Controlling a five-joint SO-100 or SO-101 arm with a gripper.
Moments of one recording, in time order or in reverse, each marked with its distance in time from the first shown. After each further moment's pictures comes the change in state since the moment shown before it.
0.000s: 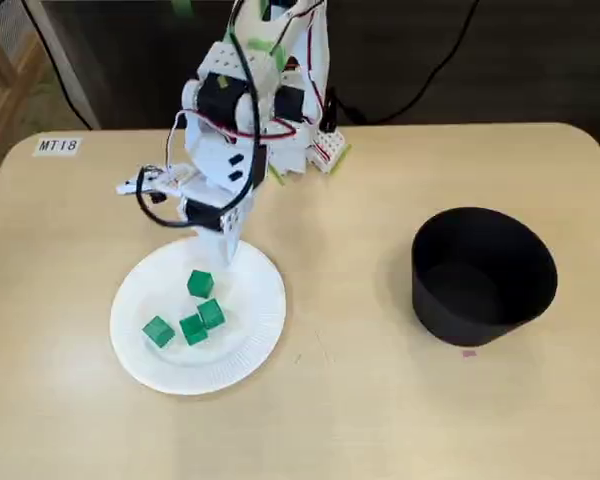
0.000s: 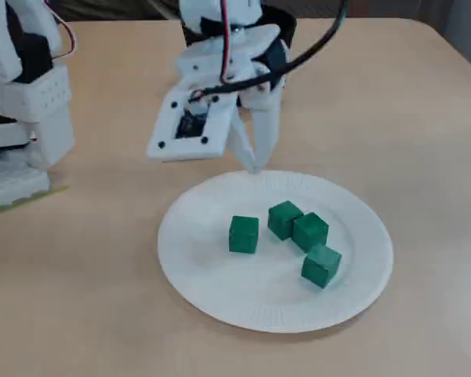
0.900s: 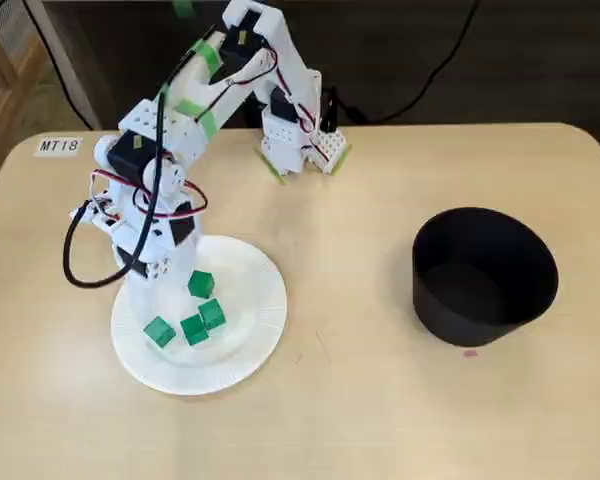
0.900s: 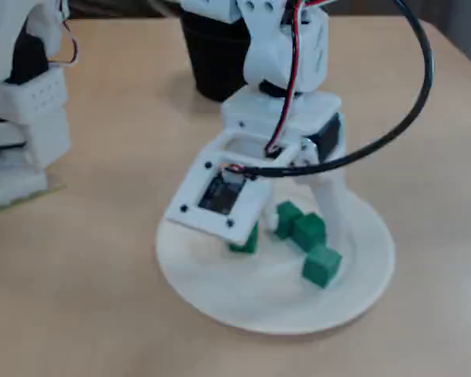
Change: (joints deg) arm 6.0 -31.2 -35.5 15.3 2.3
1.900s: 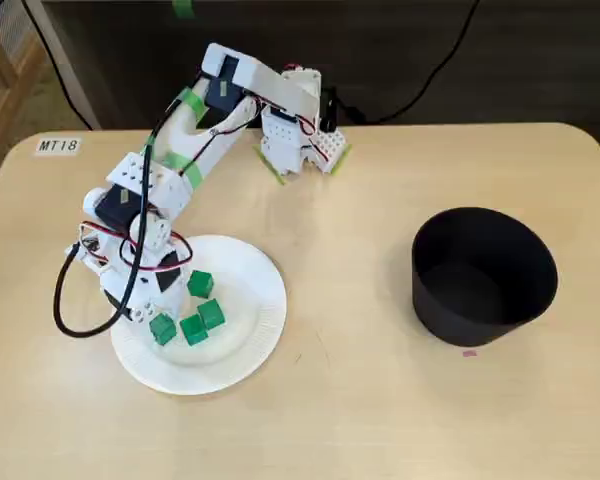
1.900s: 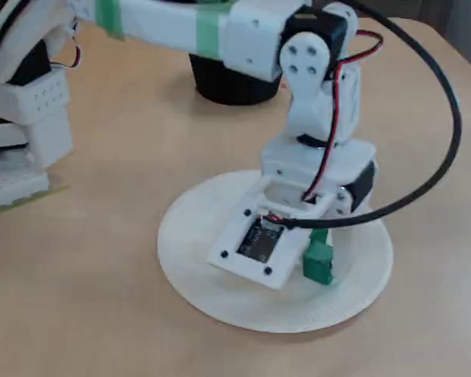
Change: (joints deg) arm -1.1 -16.2 -16.0 -2.2 4.0
